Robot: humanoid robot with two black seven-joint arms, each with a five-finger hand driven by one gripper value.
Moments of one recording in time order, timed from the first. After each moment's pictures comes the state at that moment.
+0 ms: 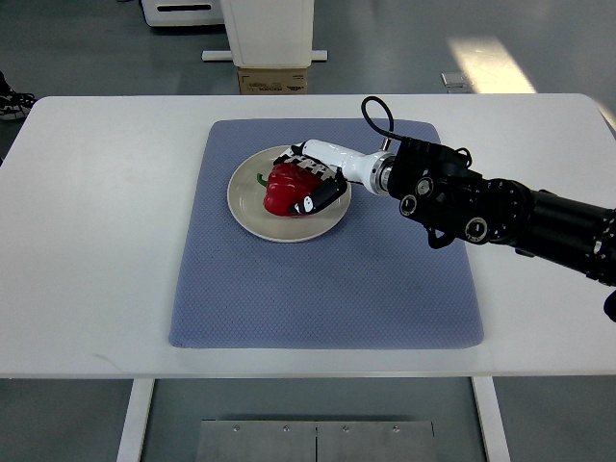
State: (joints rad) left arm -0.02 0.00 -0.21 -0.18 0.05 -0.02 -0.14; right arm 1.29 0.00 -0.21 0.70 -0.68 -0.01 0.15
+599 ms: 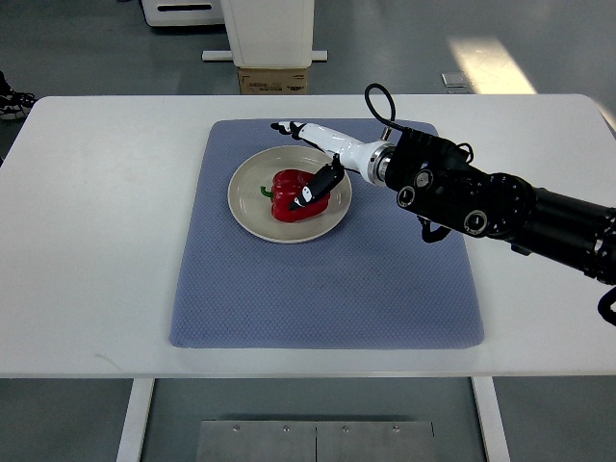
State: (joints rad) left arm -0.02 0.00 -0.21 -0.18 0.05 -0.02 -0.14; right arm 1.29 0.00 -0.12 0.70 -0.67 -0.04 0.16
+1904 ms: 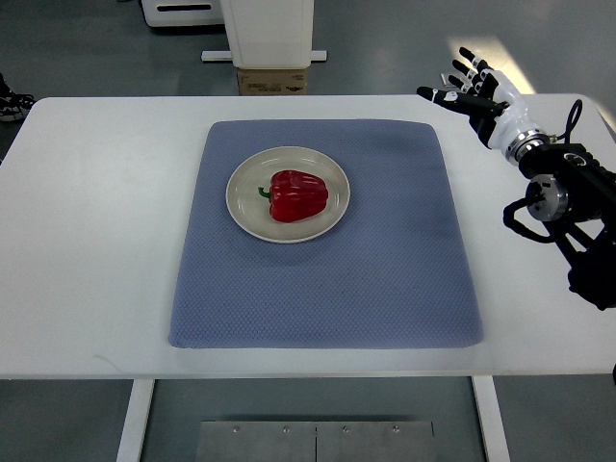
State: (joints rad) left arm -0.02 0.00 -0.21 -0.18 0.05 -0.02 -0.14; right arm 0.81 -0.20 0.95 0.83 -0.56 -0.03 0.08
